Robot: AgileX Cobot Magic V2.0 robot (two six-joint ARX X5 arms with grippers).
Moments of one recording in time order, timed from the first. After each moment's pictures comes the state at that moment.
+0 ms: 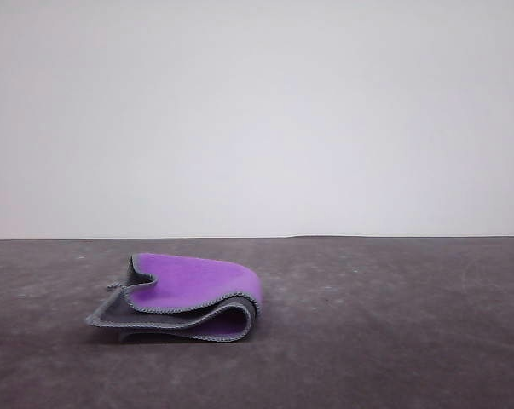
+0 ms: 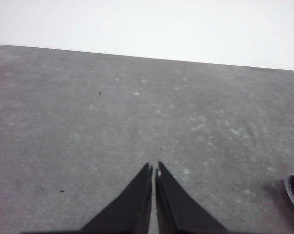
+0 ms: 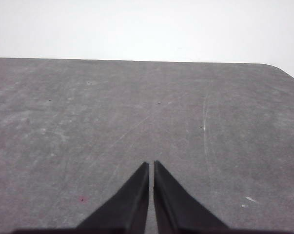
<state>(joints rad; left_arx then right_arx) -0.08 0.00 0.03 -0.15 -0.03 -0.10 0.00 0.00 0.02 -0.12 -0.02 0.03</state>
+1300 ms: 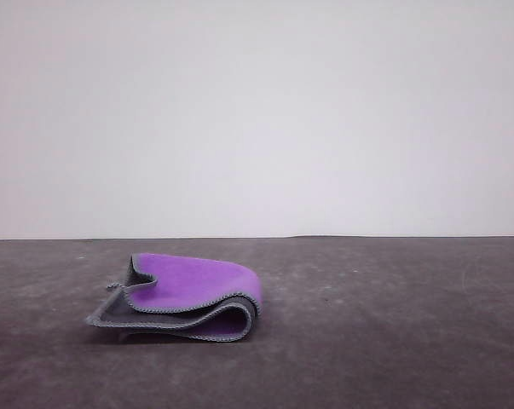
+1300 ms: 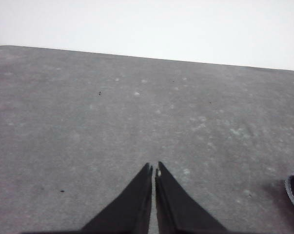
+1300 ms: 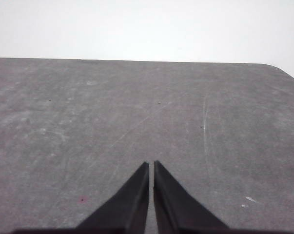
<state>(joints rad) -0.08 0.00 0.03 -0.15 -0.03 -0.10 0.00 0.00 0.02 -0.12 -0.02 0.03</state>
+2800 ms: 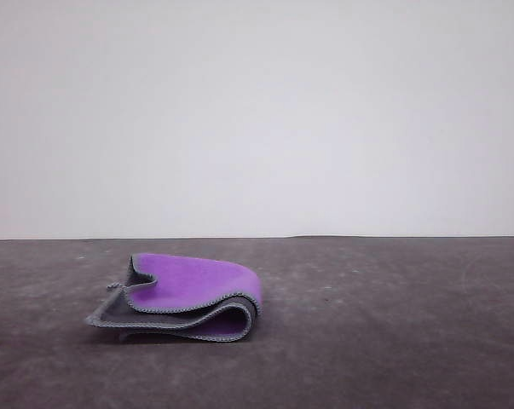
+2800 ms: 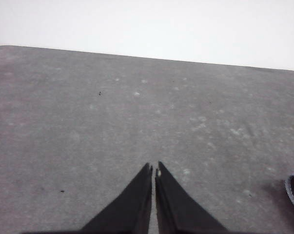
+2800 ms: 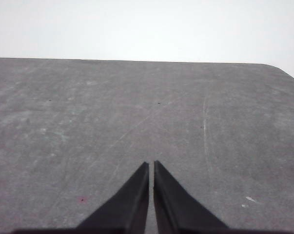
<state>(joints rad) -0.08 0.00 0.03 -0.15 -0.03 -0.10 0.00 0.00 0.02 -0.12 -0.02 0.03</state>
